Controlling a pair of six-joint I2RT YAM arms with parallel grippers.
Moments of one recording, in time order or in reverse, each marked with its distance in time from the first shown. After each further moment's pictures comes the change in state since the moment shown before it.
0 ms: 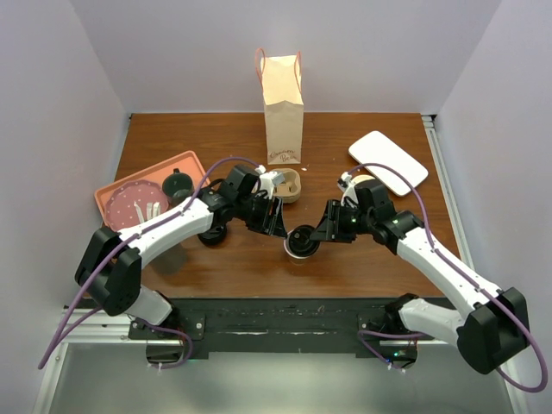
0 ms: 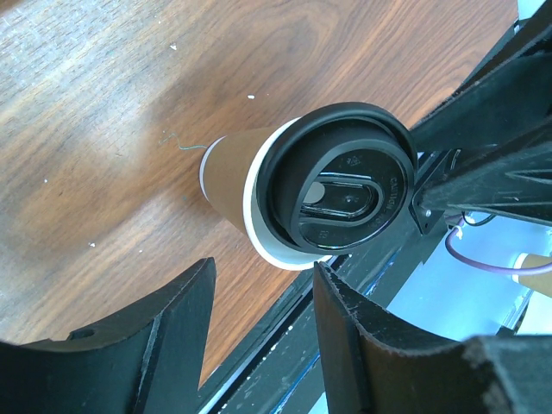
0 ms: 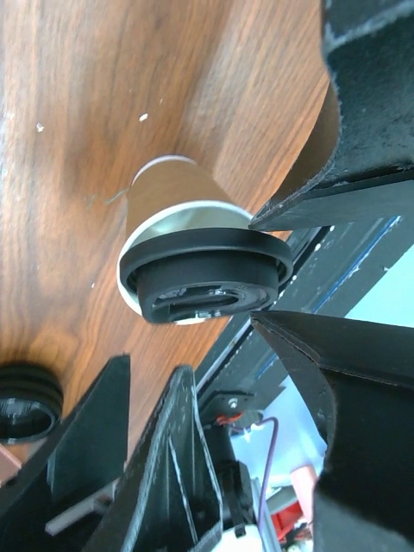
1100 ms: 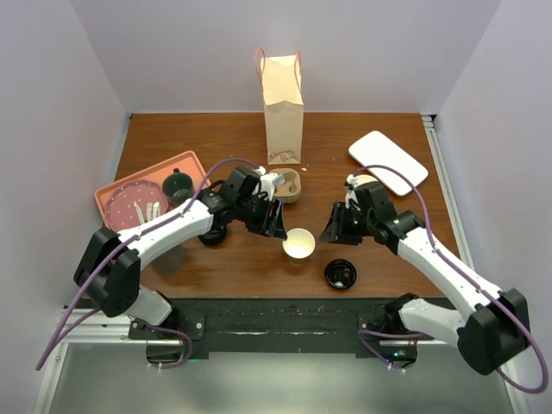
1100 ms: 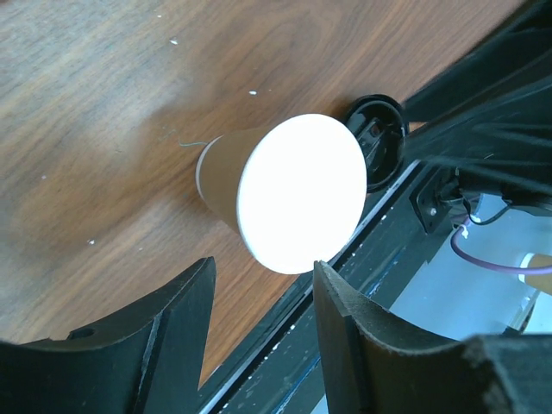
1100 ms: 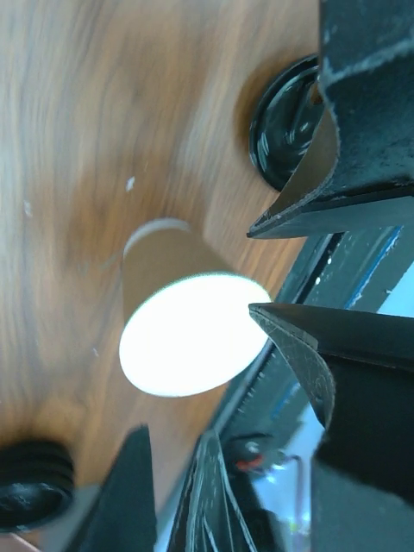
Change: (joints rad) left arm -0.012 -0.005 -0.009 0.004 -0.016 0.000; right arm 0.000 0.031 0.013 -0.077 0.130 -0.013
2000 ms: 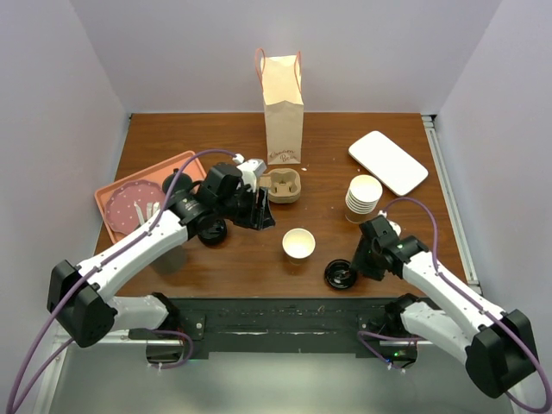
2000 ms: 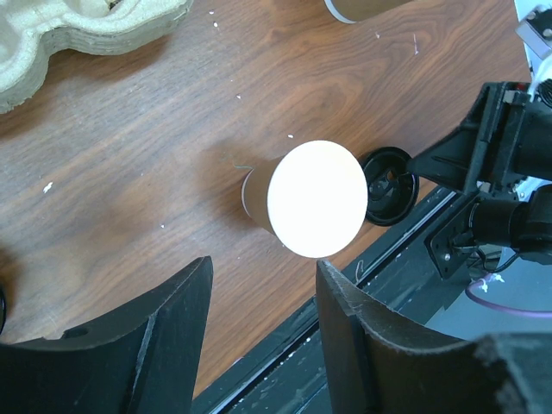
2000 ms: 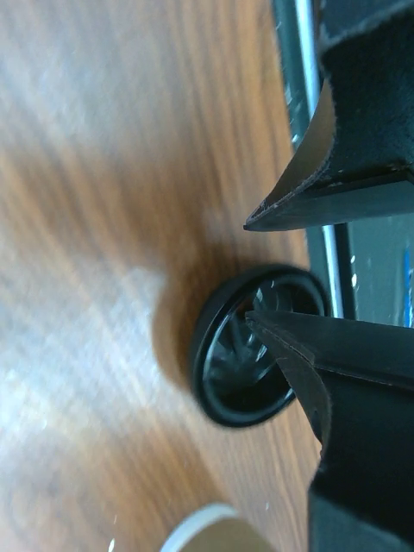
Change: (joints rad) left arm 0.000 -0.228 0.018 -0.102 -0.230 -0.018; right arm 0.000 -0.193 -0.259 -0.261 0.430 0.286
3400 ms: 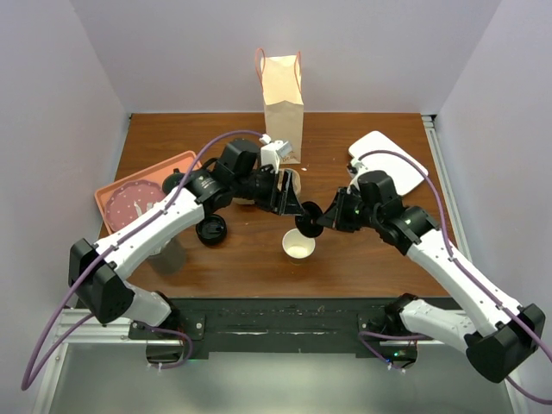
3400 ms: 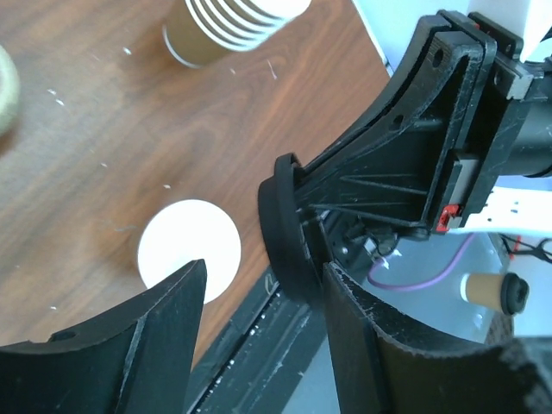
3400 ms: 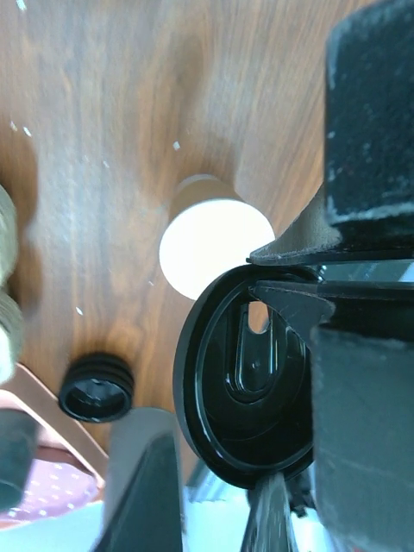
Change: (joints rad) left arm -0.031 0.176 0.284 0.002 0.241 -0.025; right arm 0.072 0.092 0.431 0.191 -0.303 -0.204
